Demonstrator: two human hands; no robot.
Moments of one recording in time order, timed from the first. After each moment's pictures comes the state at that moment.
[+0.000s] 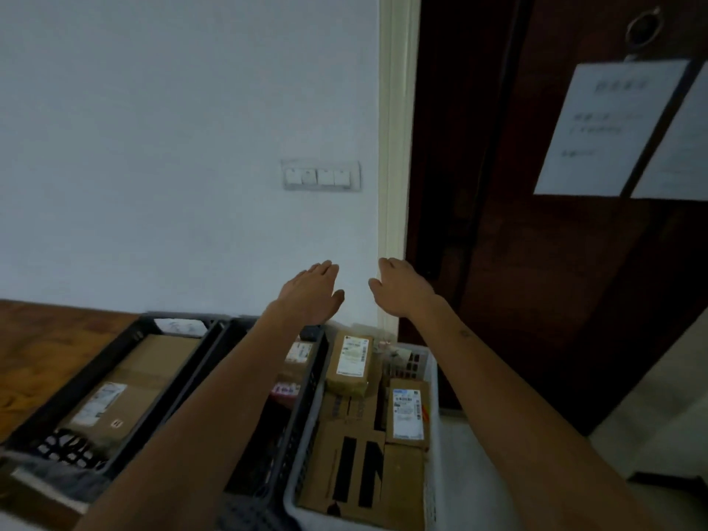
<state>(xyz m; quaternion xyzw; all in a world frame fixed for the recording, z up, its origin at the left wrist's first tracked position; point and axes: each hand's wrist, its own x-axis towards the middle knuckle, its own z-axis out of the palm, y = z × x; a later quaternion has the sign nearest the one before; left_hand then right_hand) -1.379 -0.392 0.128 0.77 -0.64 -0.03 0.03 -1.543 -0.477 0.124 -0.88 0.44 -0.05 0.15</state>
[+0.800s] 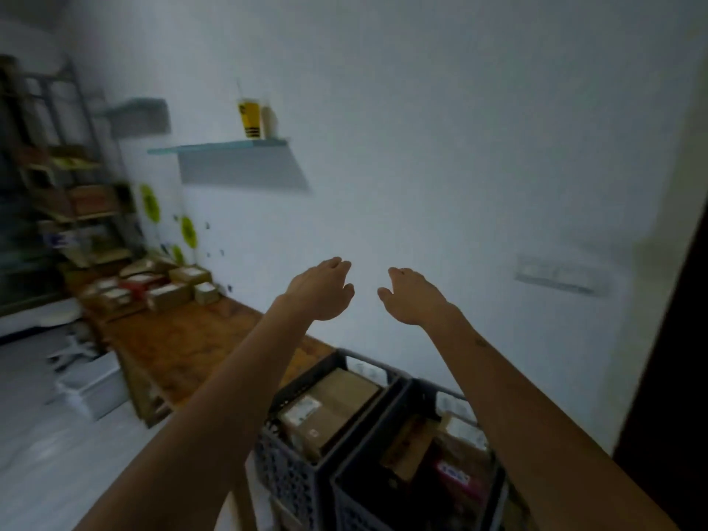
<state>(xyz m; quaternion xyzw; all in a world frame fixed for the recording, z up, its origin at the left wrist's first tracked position) -1.158 -0.083 0.295 0.88 -0.46 0.10 0.10 -1.278 -0.225 0.280 -0.96 0.24 -0.14 0.11</state>
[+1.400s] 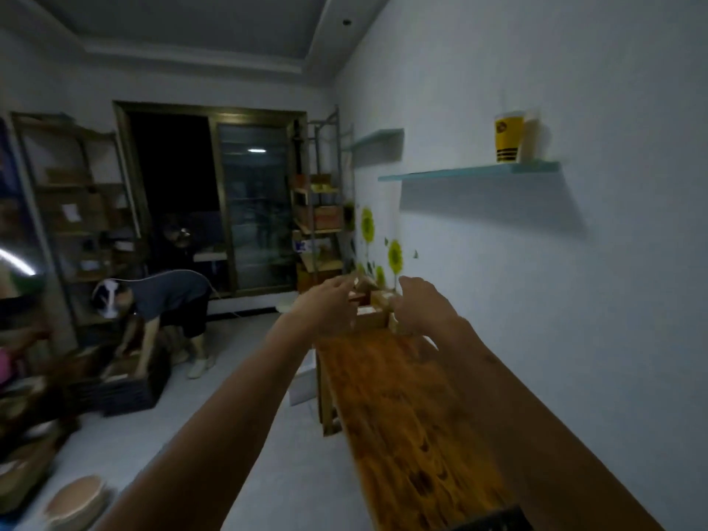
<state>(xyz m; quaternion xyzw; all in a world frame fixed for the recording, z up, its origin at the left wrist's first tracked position) -0.822 0.190 0.322 0.98 -0.17 0.11 0.07 -0.824 0.004 0.314 -0.97 -0.04 -0.14 0.18</state>
